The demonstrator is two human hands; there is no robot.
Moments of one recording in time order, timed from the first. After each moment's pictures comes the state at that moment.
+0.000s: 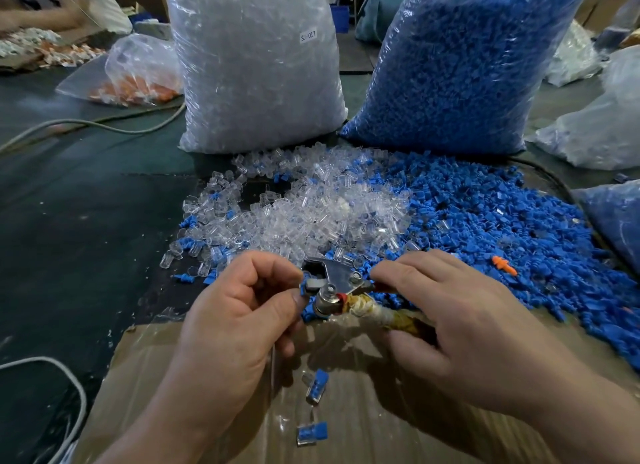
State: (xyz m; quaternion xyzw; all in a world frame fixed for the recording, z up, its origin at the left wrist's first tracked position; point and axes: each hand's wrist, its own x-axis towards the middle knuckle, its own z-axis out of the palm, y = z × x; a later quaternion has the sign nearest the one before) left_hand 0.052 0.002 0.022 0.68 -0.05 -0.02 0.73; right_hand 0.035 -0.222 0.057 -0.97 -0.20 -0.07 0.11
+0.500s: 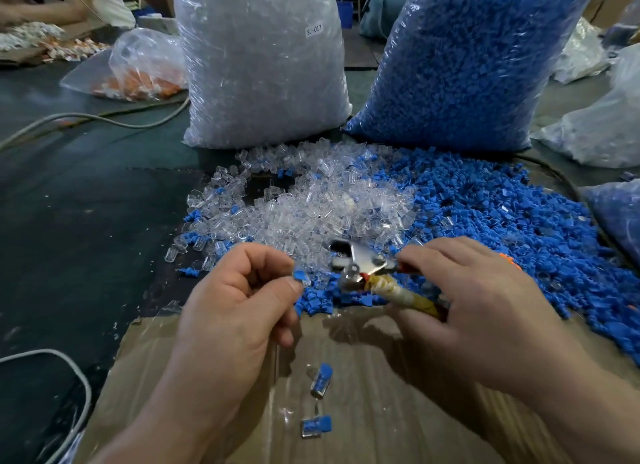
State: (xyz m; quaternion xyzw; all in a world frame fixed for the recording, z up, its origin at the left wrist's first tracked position) left_hand 0.052 0.004 0.021 0.71 -0.02 0.01 0.70; right_hand 0.041 -0.230 0.048 -0.98 -0.13 -0.13 0.10
